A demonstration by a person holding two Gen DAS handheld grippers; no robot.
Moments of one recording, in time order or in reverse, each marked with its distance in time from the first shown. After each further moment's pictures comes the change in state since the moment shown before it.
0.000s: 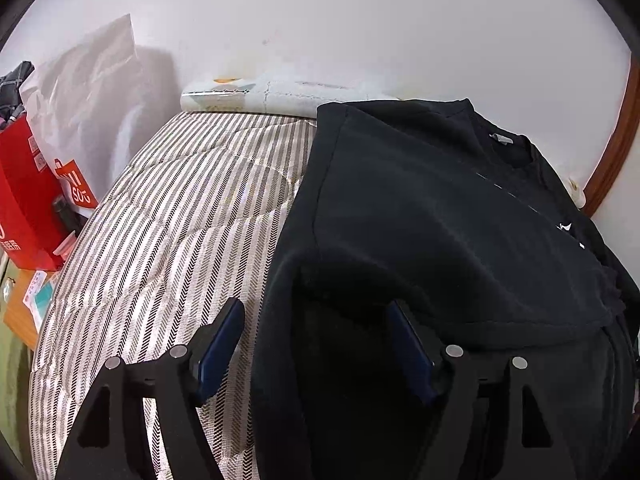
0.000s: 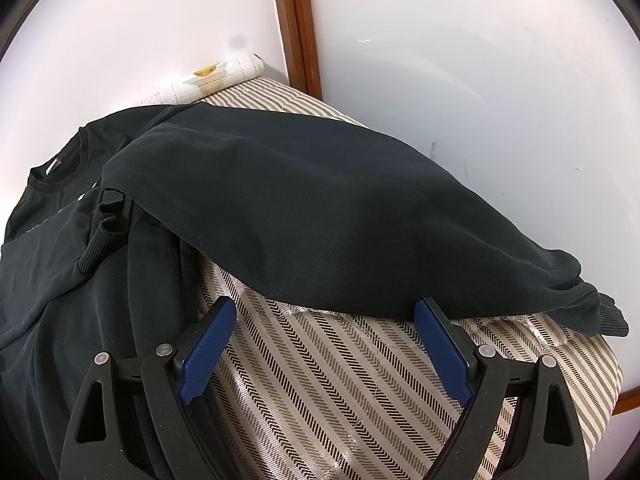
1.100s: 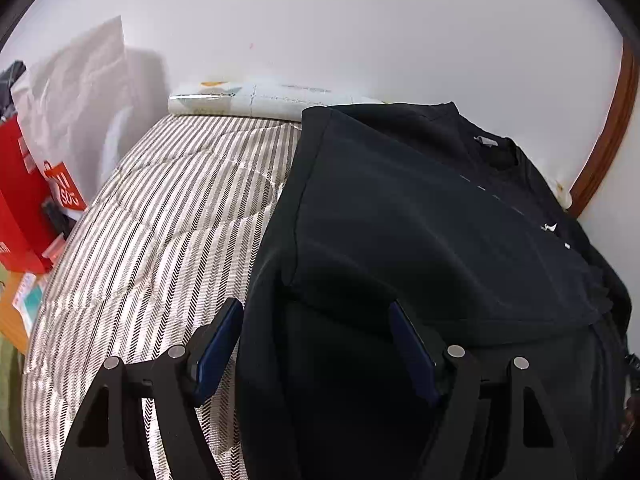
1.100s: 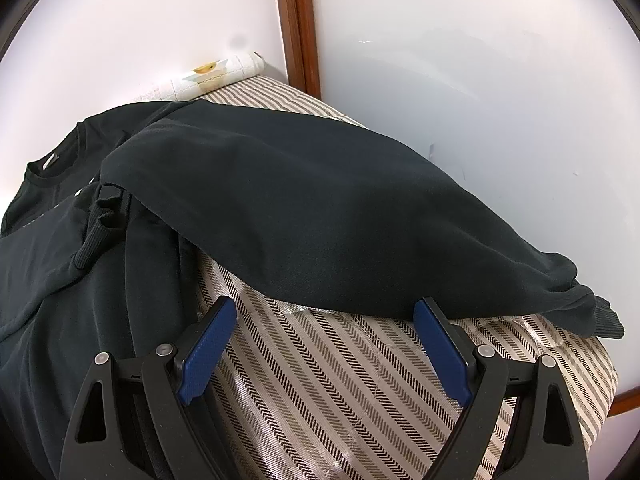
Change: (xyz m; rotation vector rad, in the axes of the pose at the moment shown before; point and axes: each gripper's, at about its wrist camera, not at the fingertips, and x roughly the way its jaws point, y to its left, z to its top) left arm -0.004 -0.001 0.001 -0.005 -0.004 -0.060; right arm -0.003 0.001 -0.002 -0.012 -0.003 -0.020
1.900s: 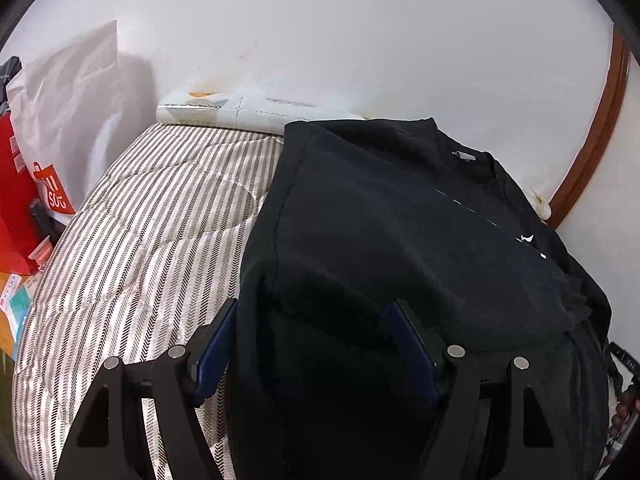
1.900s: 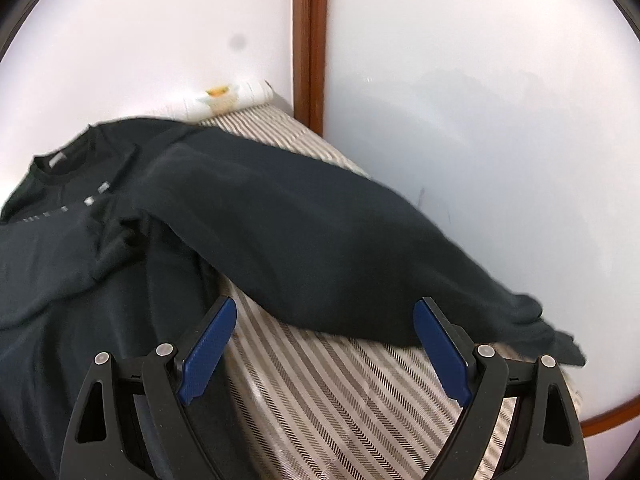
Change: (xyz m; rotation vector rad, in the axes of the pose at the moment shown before) left arm -0.011 -0.004 0.000 -0.004 -0.041 -0.076; right arm -0.046 0.009 0.009 -0.072 -0.104 -0.051
